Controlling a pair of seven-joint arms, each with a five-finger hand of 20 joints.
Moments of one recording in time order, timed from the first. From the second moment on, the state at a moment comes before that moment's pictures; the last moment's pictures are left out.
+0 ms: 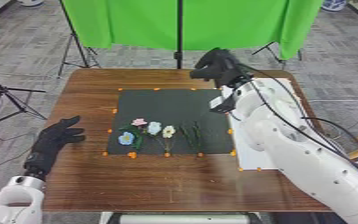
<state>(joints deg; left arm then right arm) 123.8 -54.4 -100.1 -111.4 60.5 7.7 5.1 -62.3 -52.0 49.9 -106.1 -113.9 7.2 25.8</state>
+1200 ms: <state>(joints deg) 124.5 -54.5 -100.4 -111.7 60.5 7.6 5.0 -65.8 -42.0 56.0 -77.1 -128.6 -1.1 32.6</state>
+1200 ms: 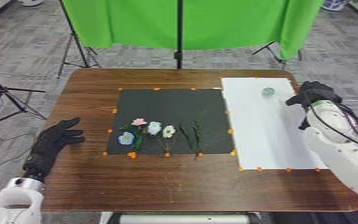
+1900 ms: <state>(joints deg) 124.5 -55.0 -100.5 -111.7 60.5 7.6 5.0 -65.8 -41.3 49.2 -77.3 -132.7 21.9 28.4</state>
